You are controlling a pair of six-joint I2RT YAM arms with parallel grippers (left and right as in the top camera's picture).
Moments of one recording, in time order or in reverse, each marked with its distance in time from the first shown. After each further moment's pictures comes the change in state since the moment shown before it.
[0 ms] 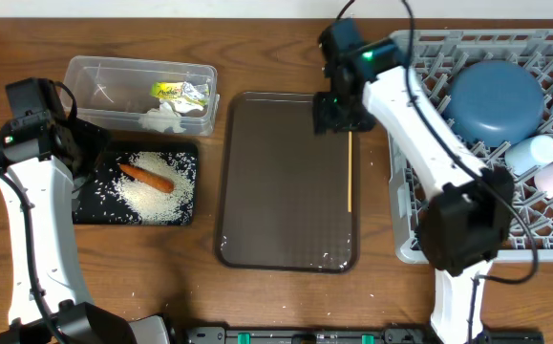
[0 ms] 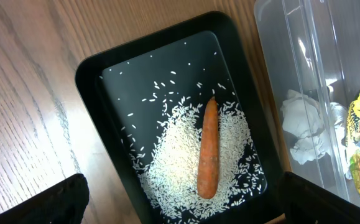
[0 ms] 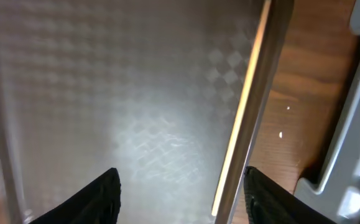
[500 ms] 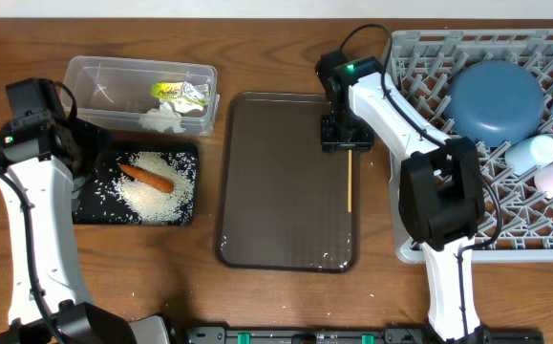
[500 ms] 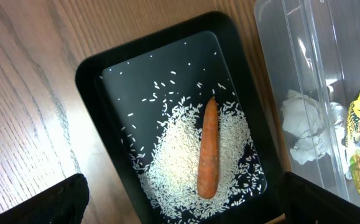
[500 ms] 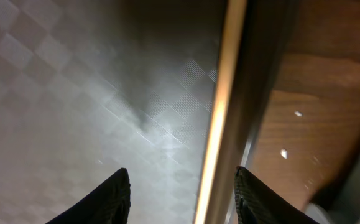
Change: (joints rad) left arm 0.000 0.000 0.000 0.000 0.000 0.000; right arm -0.030 0.181 -0.050 0.018 0.037 0.040
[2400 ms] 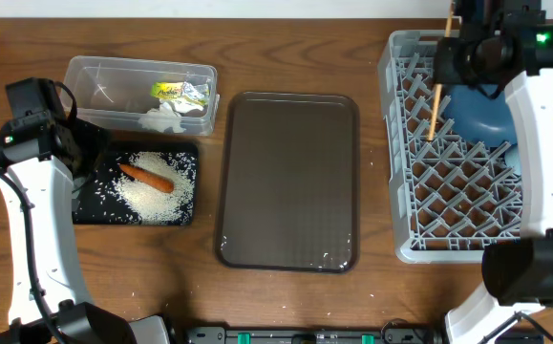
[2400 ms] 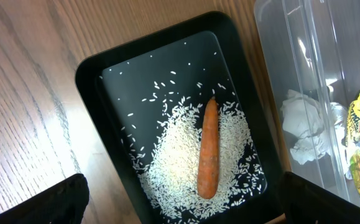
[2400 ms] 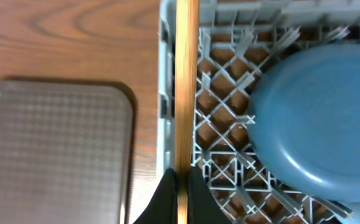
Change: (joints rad) left arm 0.000 0.000 0.000 0.000 0.000 0.000; right arm -0.394 -0.441 0.060 0.085 -0.099 -0.380
